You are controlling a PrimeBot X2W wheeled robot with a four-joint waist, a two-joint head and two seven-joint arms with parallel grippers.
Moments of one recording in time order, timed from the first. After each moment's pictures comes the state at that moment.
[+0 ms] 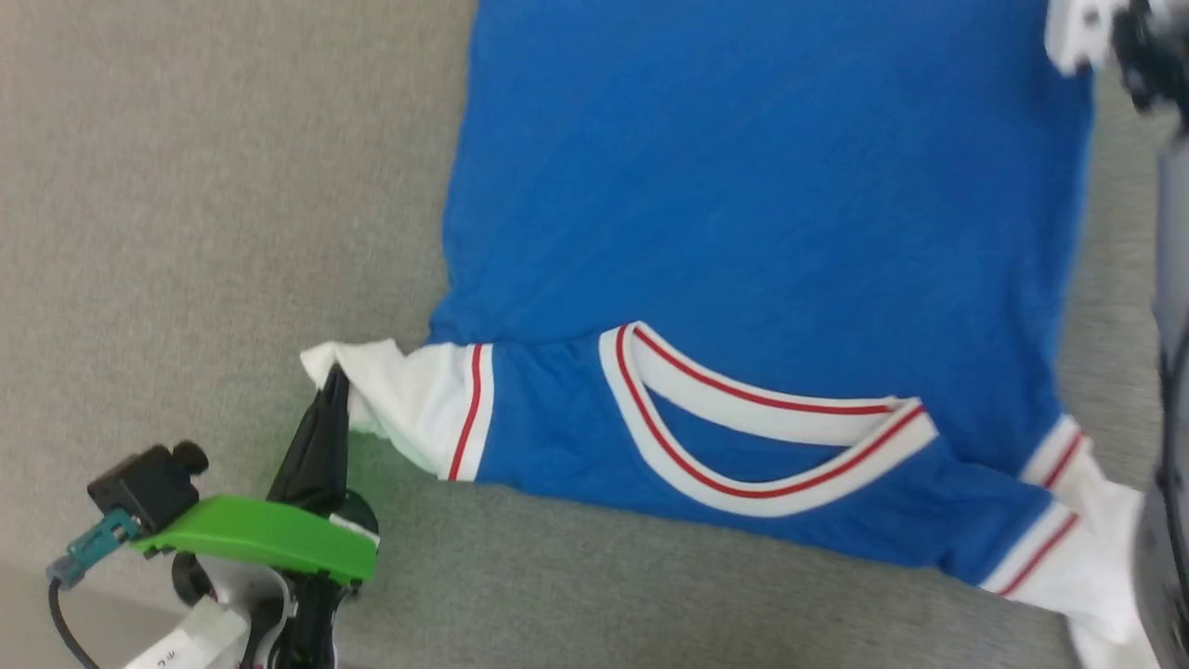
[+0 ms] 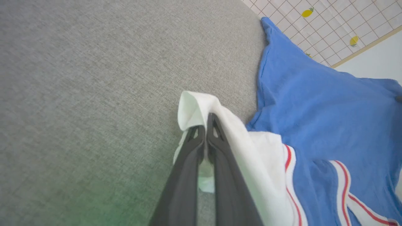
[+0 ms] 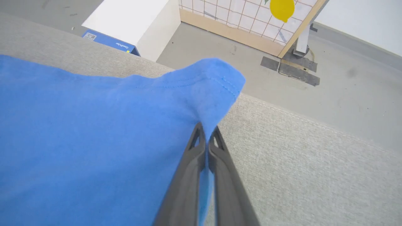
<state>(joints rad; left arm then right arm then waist) -0.06 0.29 -0.21 -0.07 -0.96 0.03 -0.13 -1.09 -0.17 -0.08 0.48 -0.03 0.13 0.78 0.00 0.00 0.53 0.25</state>
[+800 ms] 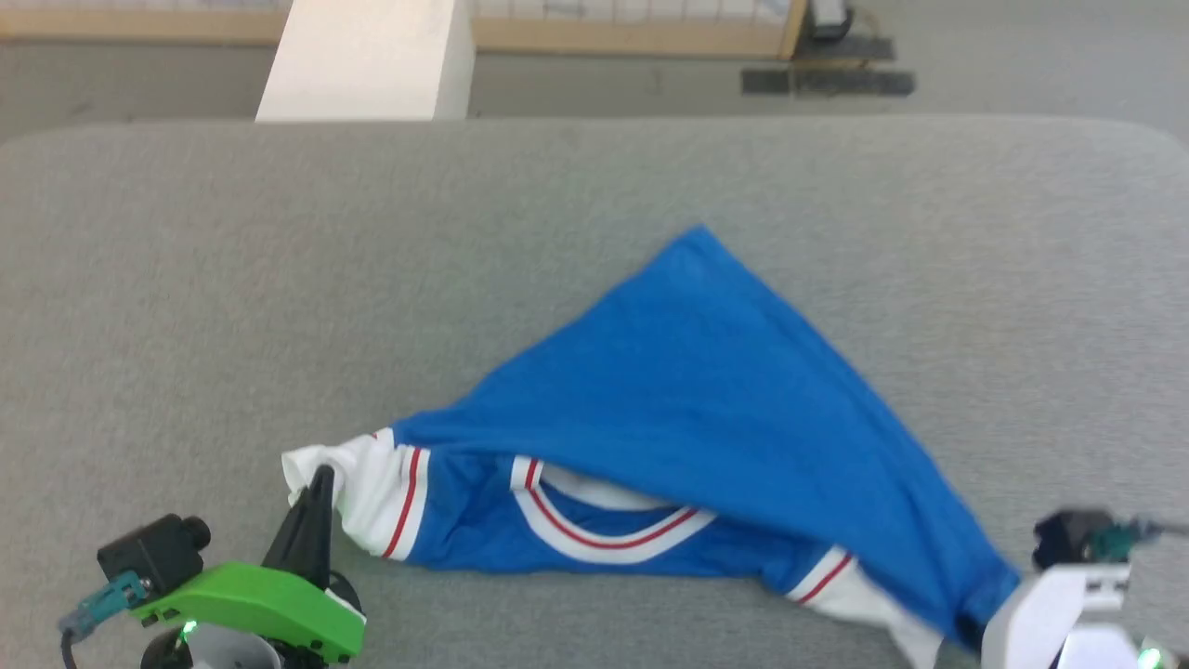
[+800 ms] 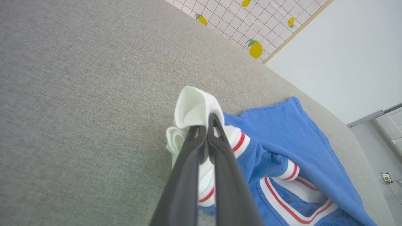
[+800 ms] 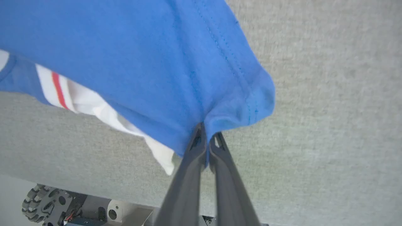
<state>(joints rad) 0.06 0.34 -0.22 -0.07 -0.91 0.14 -0.07 0.14 -0.09 -0.14 -0.14 0.26 0.13 0.90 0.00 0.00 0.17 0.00</state>
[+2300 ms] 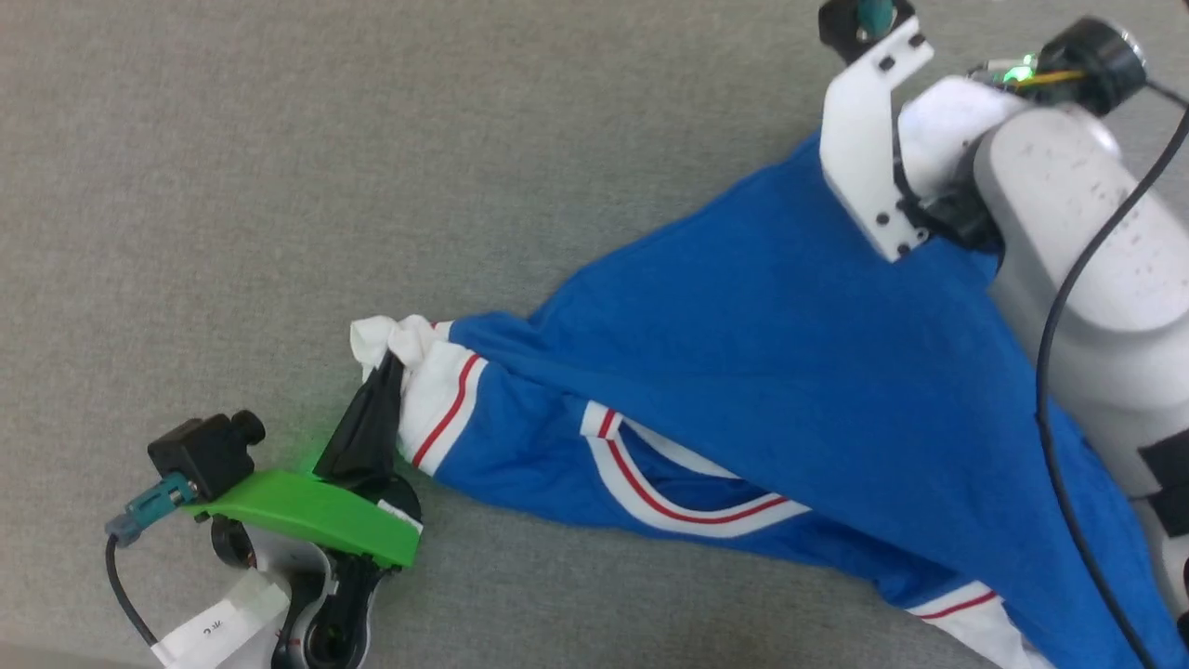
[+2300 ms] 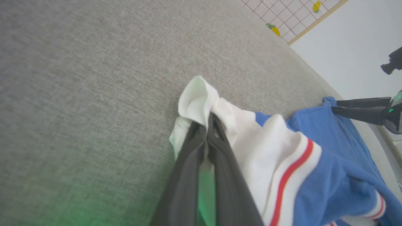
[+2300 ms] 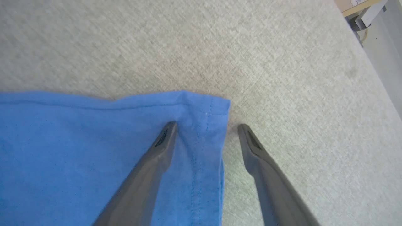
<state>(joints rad) -0.15 0.28 -0.29 0.03 -0.91 0.00 -0.13 -1.07 -0.28 0.59 0.54 0.26 0.13 0.95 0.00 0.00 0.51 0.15</state>
